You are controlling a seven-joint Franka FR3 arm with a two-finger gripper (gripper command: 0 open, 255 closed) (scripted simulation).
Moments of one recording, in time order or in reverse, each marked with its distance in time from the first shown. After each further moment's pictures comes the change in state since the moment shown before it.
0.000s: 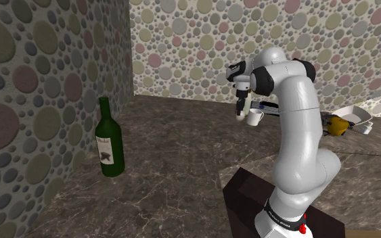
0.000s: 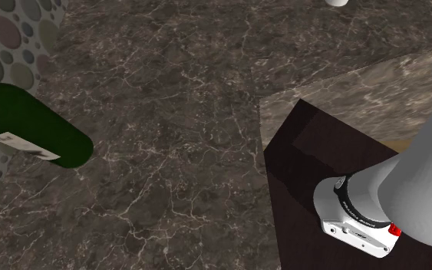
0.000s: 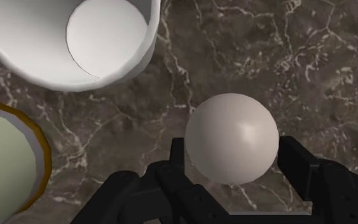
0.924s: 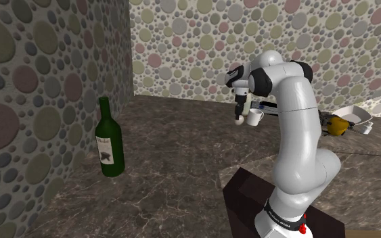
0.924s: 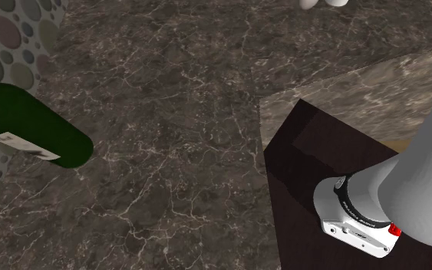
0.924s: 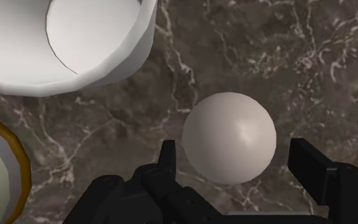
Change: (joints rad) arm 0.000 0.026 0.008 -0.052 0.014 0.076 -0.005
